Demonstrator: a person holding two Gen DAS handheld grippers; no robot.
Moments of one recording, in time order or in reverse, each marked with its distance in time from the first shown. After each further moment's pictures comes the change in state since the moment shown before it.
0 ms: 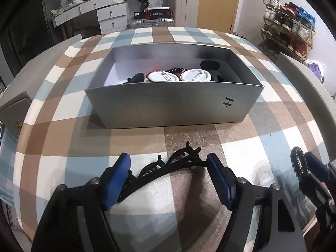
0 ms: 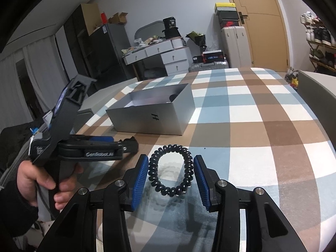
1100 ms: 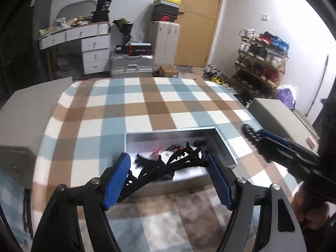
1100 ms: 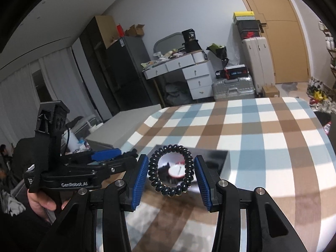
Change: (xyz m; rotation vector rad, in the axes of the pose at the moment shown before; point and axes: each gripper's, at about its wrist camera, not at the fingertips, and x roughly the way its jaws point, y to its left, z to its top) left arm -0.036 0.044 0.083 0.042 -0.224 -0.225; right arm 0.047 0.025 0.124 -0.008 -0.058 0.156
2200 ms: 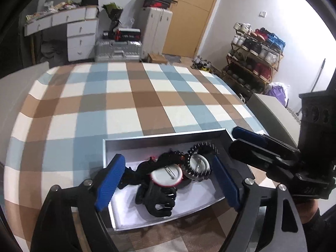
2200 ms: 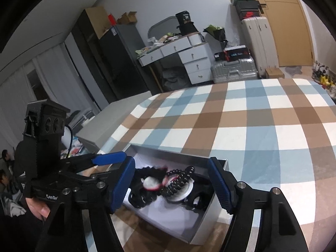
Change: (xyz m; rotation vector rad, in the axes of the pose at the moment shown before) left arm 0.041 0.014 0.004 -0.035 0.060 -0.103; right arm 0.066 -0.040 0.000 0.037 0.082 0.008
